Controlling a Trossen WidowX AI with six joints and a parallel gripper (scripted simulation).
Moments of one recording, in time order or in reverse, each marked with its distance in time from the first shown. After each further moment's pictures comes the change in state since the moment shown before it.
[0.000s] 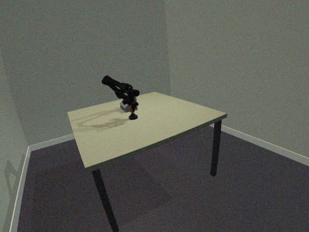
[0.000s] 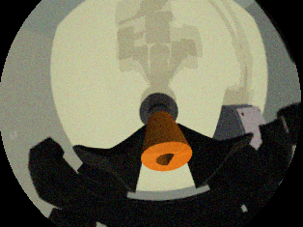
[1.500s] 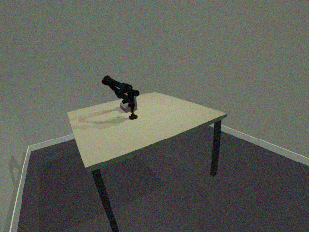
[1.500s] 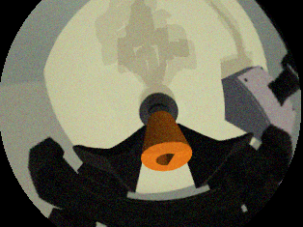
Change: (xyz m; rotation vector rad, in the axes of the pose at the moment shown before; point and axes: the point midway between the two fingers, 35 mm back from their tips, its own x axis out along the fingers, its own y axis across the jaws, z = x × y) arm 0.001 0.000 0.000 0.383 0.001 0.001
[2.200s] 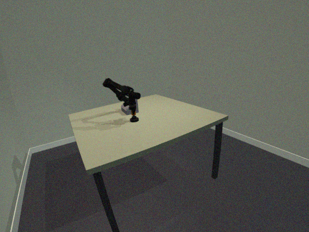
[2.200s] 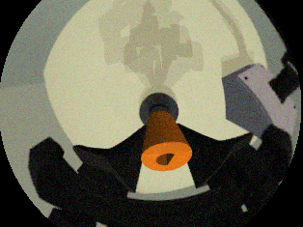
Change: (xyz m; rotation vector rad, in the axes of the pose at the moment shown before) arm 0.002 0.000 0.000 0.018 0.001 0.000
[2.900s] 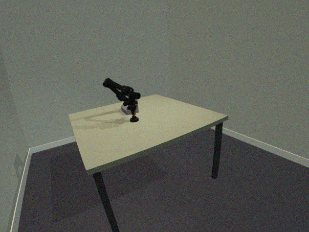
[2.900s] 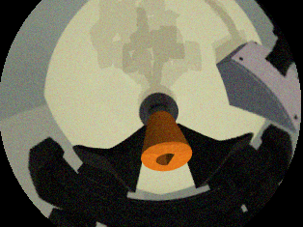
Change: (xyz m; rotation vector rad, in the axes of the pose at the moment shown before) arm -0.001 0.000 0.000 0.203 0.000 0.000
